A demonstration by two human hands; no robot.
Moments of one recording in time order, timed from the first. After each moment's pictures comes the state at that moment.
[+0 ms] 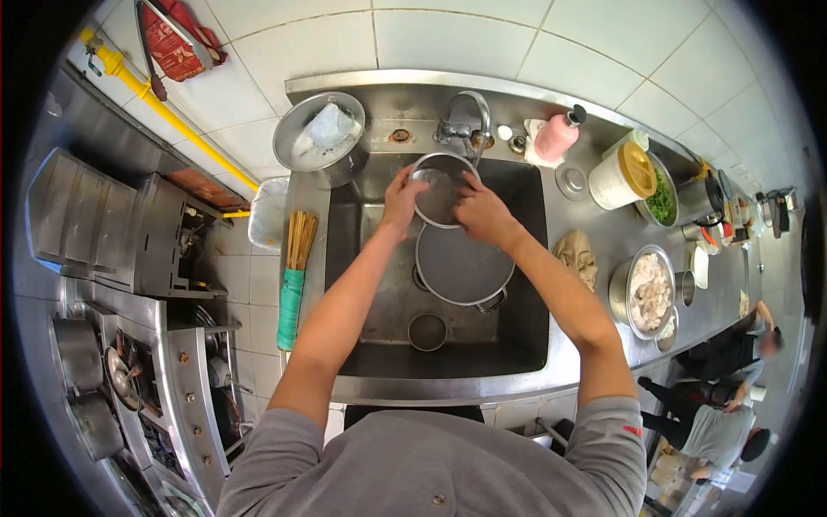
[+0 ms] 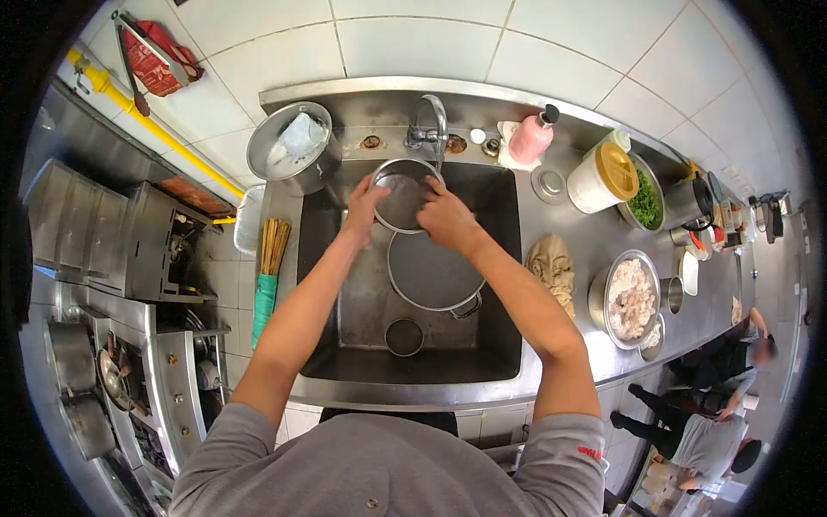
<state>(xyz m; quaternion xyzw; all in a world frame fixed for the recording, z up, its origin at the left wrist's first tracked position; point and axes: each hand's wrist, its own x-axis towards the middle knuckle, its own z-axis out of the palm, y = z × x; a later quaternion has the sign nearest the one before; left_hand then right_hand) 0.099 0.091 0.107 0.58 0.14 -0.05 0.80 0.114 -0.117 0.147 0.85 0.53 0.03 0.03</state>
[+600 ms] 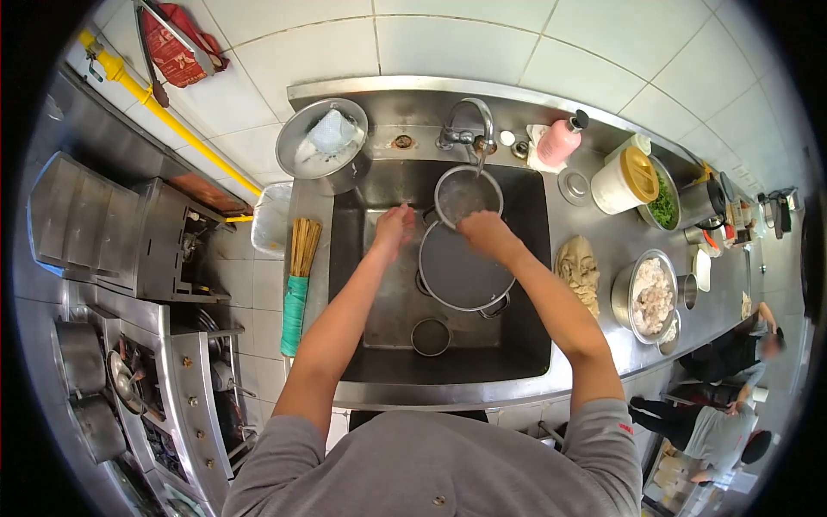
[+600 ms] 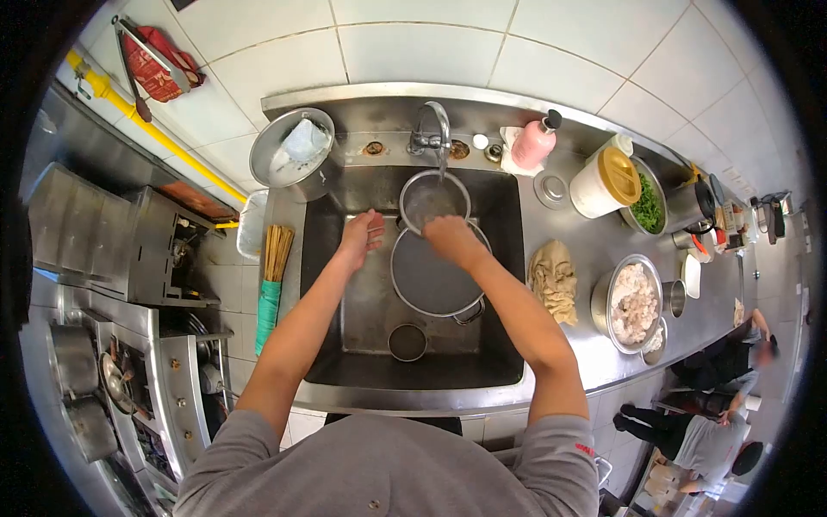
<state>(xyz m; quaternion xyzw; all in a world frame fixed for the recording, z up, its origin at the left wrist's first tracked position) 0.081 0.114 0.039 0.58 0.27 -0.15 0.76 0.113 -0.120 0.104 0.92 0.39 -0.06 -0.03</state>
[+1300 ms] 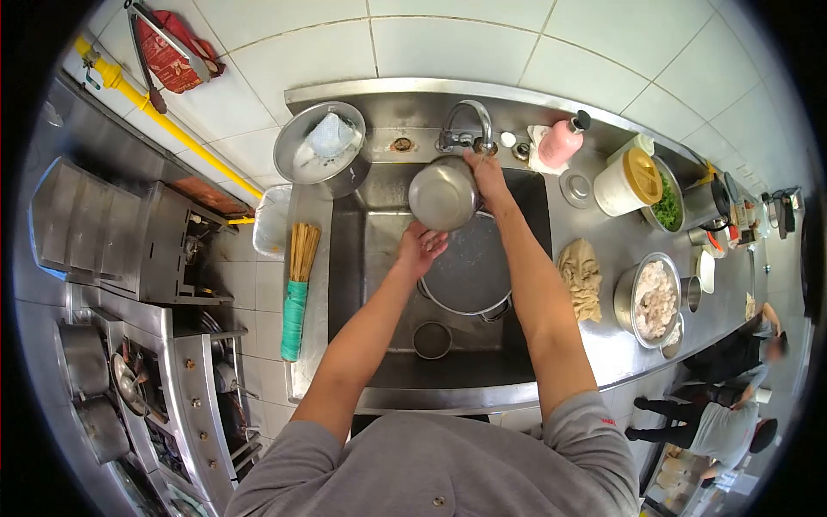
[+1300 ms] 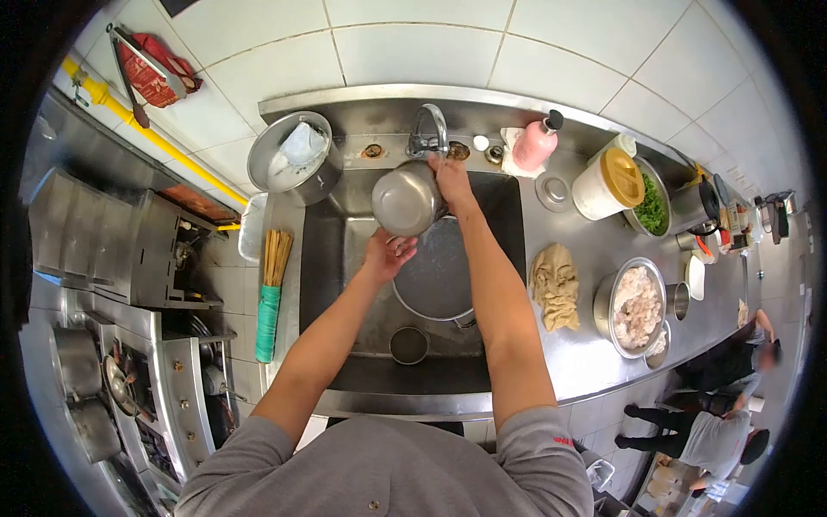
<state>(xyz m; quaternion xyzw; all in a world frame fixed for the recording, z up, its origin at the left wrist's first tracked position) 0.067 0.059 0.015 0.32 0.28 -0.16 0.89 0.204 -0.096 0.108 0.69 -0.04 -0.12 -0.71</state>
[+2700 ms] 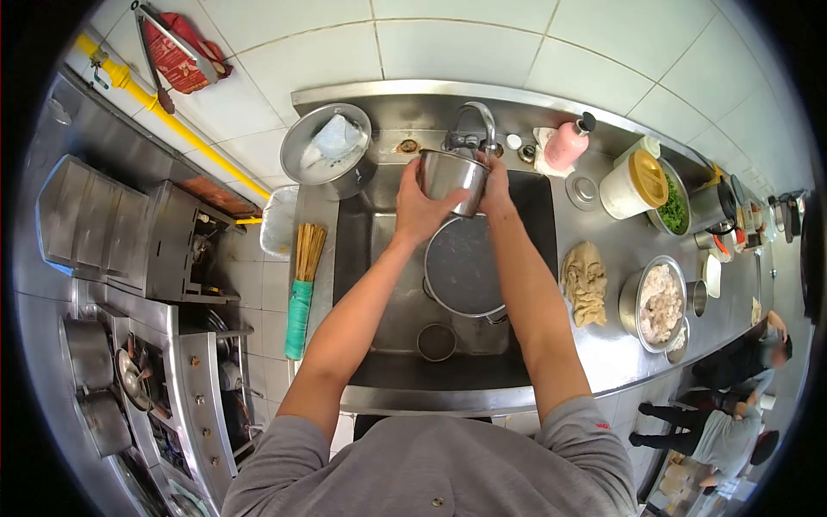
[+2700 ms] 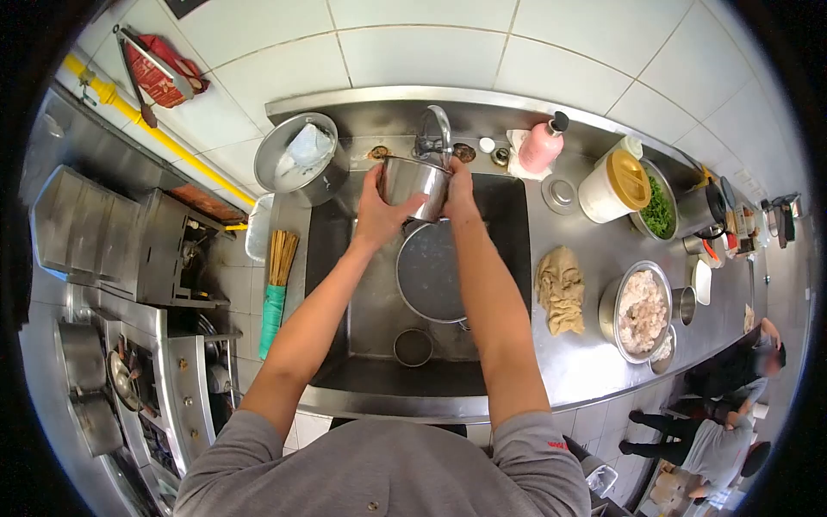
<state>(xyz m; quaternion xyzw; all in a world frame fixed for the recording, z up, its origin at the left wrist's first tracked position) 0.101 0.064 0.153 0.79 0.08 0.11 0.60 0.195 -0.082 0.123 0.37 -0.22 -0.14 -0.89</state>
